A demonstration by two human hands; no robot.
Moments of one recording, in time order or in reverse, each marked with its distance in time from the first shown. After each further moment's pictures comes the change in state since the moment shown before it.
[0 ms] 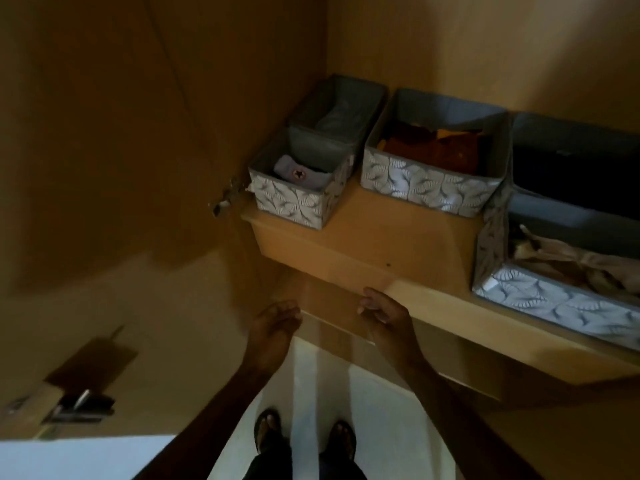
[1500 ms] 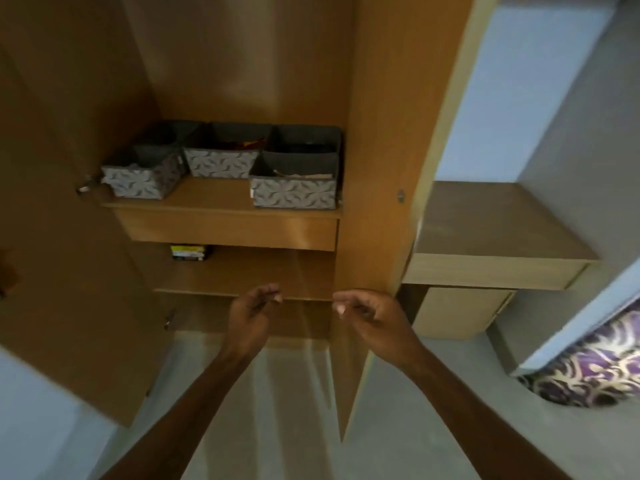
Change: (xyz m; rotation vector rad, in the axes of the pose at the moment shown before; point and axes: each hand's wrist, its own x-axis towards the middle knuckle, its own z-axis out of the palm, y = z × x) left_hand -0.494 -0.024 0.170 0.044 -0.329 0.350; right_hand -0.543 0.041 -0.308 -0.213 0.149 -0.262
